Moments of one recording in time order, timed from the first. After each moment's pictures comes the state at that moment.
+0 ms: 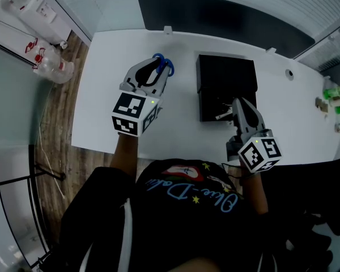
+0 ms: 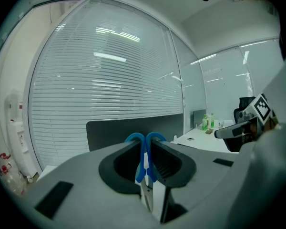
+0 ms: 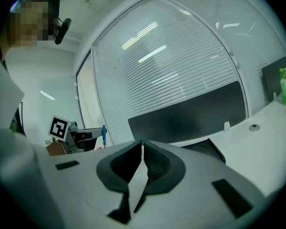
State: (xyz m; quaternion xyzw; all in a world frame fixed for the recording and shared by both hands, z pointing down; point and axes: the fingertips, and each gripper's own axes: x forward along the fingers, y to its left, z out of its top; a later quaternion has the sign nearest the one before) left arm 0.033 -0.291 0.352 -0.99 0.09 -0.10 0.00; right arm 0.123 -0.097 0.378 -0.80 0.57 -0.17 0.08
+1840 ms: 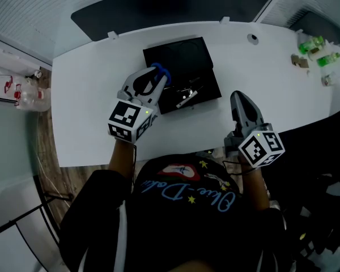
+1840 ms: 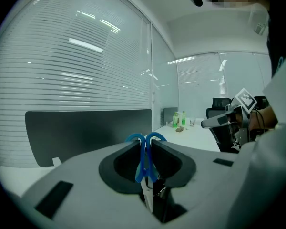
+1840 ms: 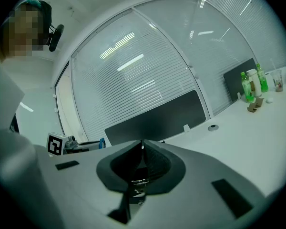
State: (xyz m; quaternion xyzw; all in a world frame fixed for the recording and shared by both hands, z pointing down) left arm 0.130 -0.149 0.378 -0.99 -0.07 -0.13 0.01; right arm 0.193 0.042 0.376 -0.85 0.47 -0.19 0.14
